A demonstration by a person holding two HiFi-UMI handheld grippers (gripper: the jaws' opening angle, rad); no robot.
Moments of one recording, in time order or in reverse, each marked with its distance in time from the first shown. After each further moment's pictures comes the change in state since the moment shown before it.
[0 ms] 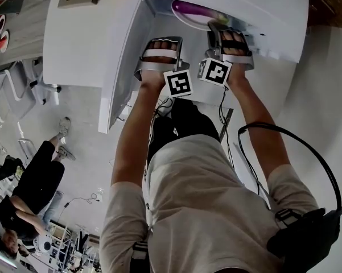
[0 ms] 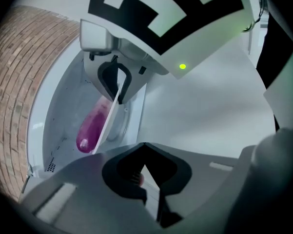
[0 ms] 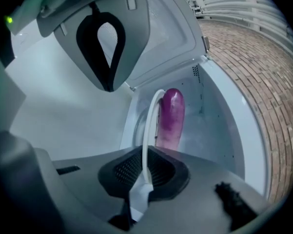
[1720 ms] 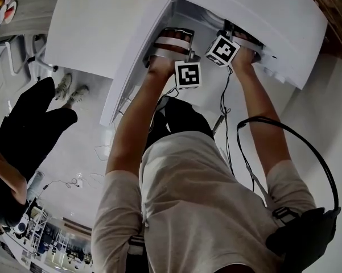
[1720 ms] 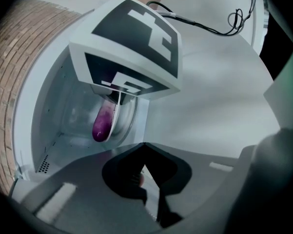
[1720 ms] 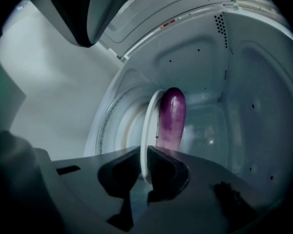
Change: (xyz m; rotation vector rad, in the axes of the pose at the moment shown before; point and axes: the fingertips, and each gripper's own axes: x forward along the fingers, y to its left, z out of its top) left arm 0.032 0.005 -0.014 -0.045 0.025 -0.070; right arm 0.093 -0.011 -0.021 -0.060 0.131 0.094
